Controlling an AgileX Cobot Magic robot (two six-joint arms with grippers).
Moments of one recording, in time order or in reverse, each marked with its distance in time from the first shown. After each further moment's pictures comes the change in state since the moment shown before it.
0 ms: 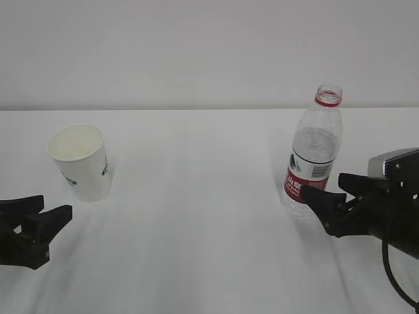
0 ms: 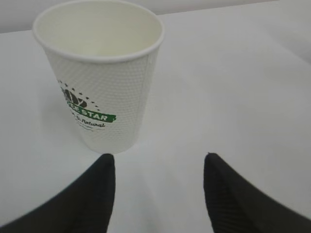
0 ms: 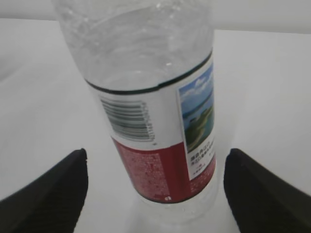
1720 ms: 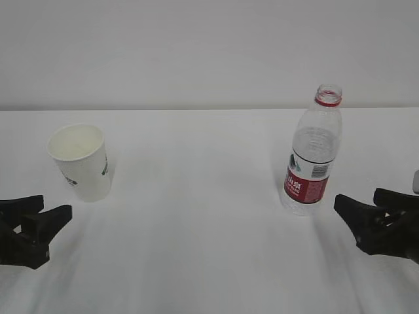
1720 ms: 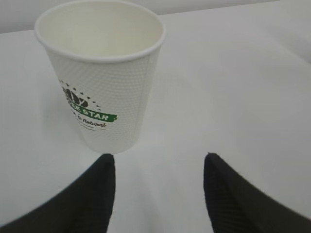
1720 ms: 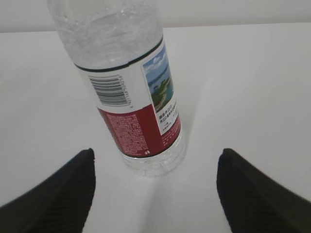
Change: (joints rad) left arm 0.000 0.000 0.000 -0.006 0.000 0.002; right arm 0.000 -0.186 0.185 0.138 0.012 0.018
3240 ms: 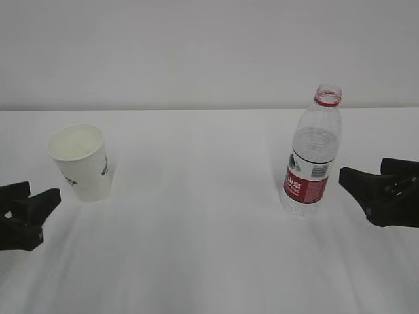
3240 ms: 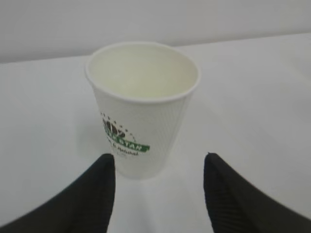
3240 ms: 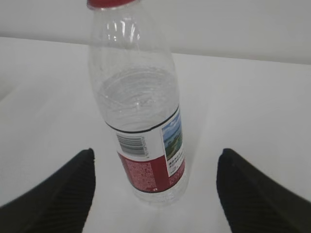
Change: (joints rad) left arm 0.000 -0.055 -0.017 -0.094 0.002 0.000; right arm 0.000 -0.371 -0.112 -0.166 0.462 0.158
